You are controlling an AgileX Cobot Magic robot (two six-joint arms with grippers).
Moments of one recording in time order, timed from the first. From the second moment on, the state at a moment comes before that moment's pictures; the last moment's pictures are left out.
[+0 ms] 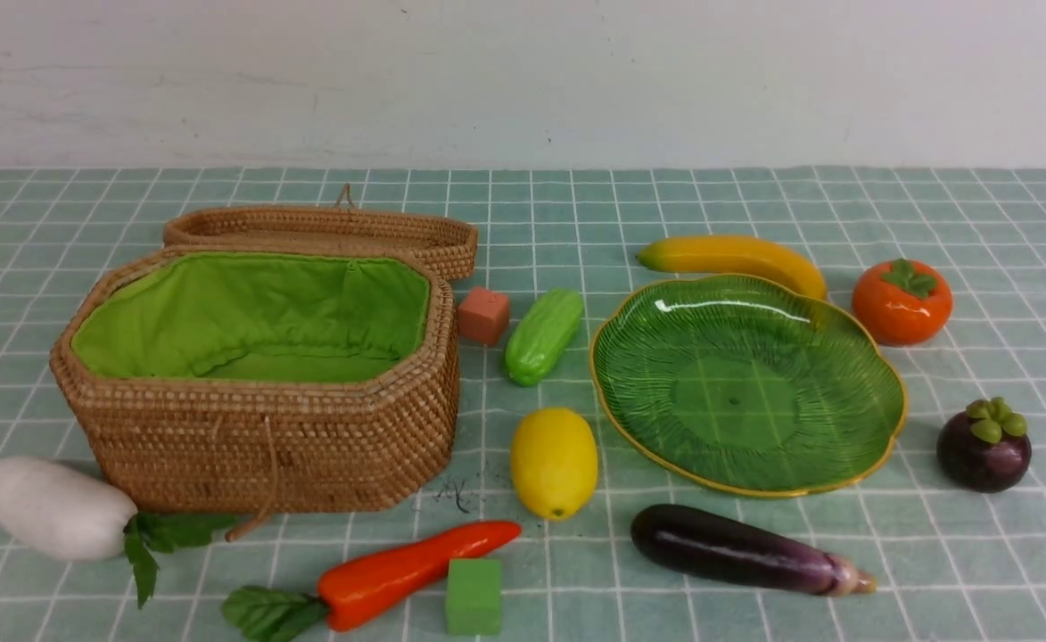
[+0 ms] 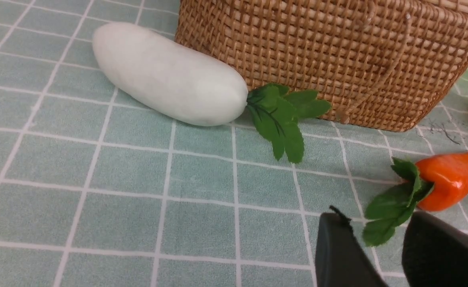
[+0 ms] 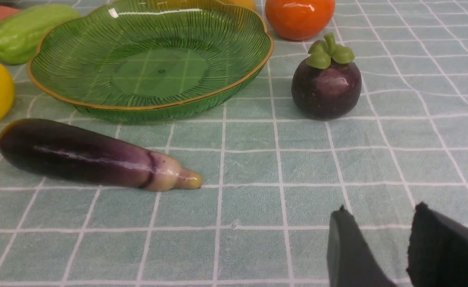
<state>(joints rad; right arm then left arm) 0.00 -0.01 0.02 0.07 0.39 -0.05 -0.07 -0.01 0.03 -0.10 0.38 -0.18</state>
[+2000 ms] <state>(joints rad) 0.31 0.56 -1.10 0.46 1.15 -0.37 0.31 1.10 -0.75 -0.21 0.78 -0.30</state>
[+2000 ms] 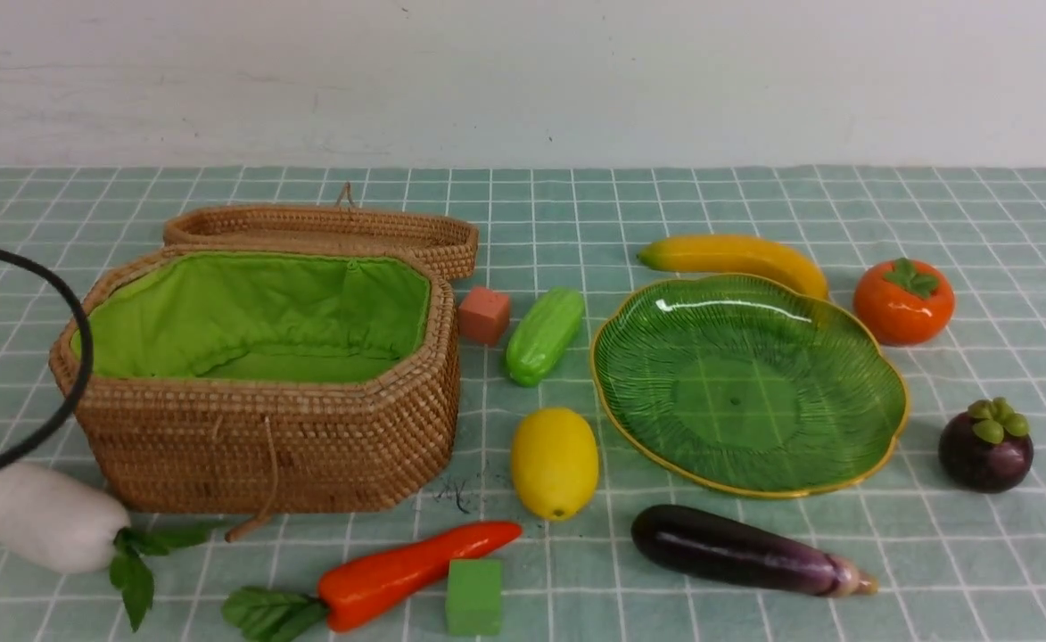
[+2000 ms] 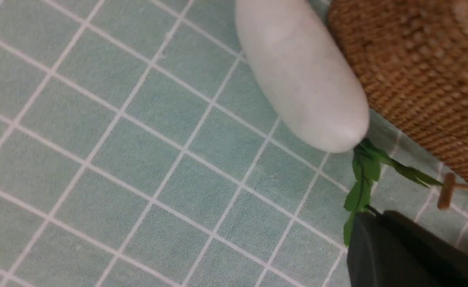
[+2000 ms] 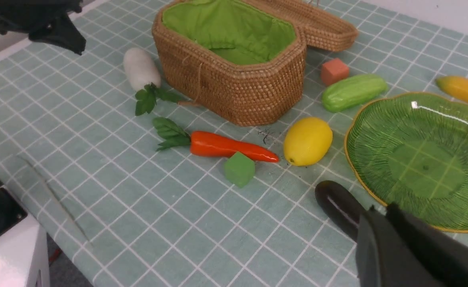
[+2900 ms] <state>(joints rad) 0.41 0.56 -1.09 0.47 1.15 -0.42 0.42 1.60 -0.79 -0.52 0.37 -0.23</state>
